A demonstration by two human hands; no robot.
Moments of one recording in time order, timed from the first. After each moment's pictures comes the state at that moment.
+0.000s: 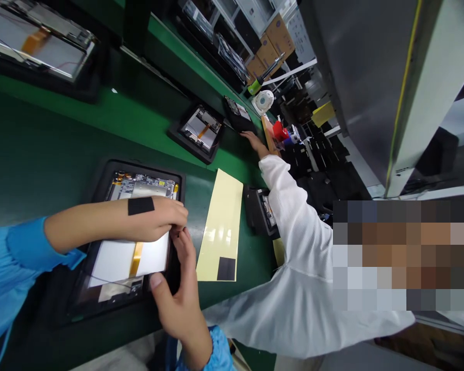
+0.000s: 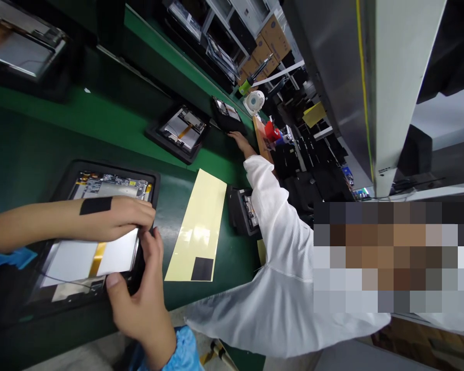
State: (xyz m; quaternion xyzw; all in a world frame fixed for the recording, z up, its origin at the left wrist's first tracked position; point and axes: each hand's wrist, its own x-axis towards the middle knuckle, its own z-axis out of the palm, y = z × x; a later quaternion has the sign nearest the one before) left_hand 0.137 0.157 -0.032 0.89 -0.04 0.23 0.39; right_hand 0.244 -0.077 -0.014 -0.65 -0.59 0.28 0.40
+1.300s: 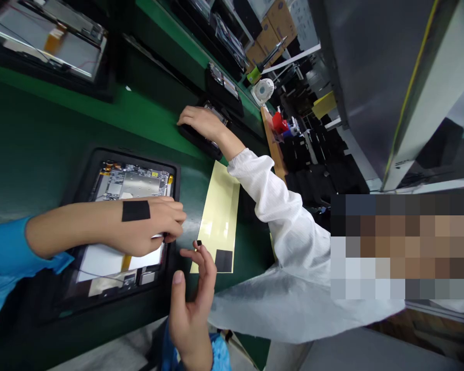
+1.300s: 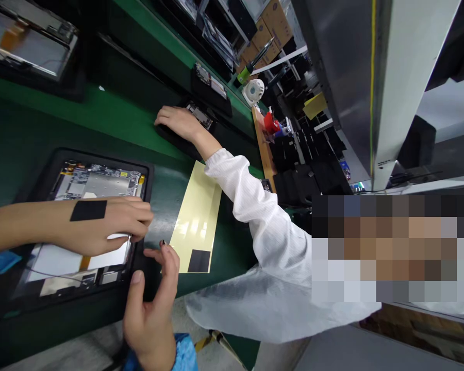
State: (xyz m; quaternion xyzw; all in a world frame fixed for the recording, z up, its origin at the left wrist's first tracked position) left_hand 0.133 0.129 -0.032 0.90 -0.06 0.23 0.37; right_hand 0.238 -0.108 -0.001 -0.71 -0.52 0.13 0.46
